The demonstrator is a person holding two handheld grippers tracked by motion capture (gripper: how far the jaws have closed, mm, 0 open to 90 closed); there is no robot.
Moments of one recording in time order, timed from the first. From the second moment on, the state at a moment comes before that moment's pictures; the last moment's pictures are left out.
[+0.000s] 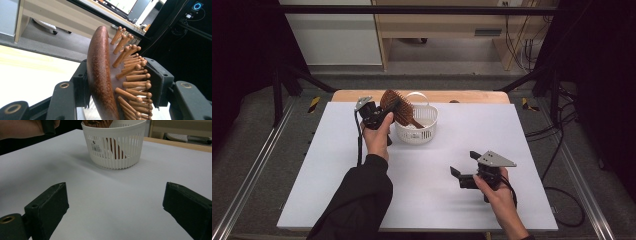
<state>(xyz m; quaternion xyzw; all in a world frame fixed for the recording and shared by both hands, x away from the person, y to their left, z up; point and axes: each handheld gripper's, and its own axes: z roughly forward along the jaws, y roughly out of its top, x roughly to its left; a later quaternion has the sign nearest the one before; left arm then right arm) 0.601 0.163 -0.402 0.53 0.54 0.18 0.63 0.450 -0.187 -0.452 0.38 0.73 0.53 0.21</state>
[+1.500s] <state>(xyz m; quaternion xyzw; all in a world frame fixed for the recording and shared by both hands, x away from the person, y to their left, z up) 0.602 0.169 -0.409 0.53 0.55 0.17 0.62 0.450 -0.186 -0.452 0.37 0.73 0.53 0.21</state>
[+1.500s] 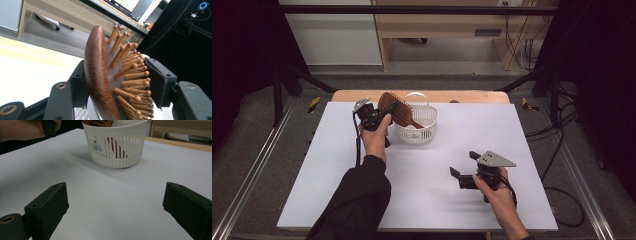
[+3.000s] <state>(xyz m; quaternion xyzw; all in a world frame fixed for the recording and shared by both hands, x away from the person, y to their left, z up) 0.603 0.173 -0.412 0.53 0.56 0.18 0.61 0.450 -0.186 -0.452 0.37 0.74 0.53 0.20</state>
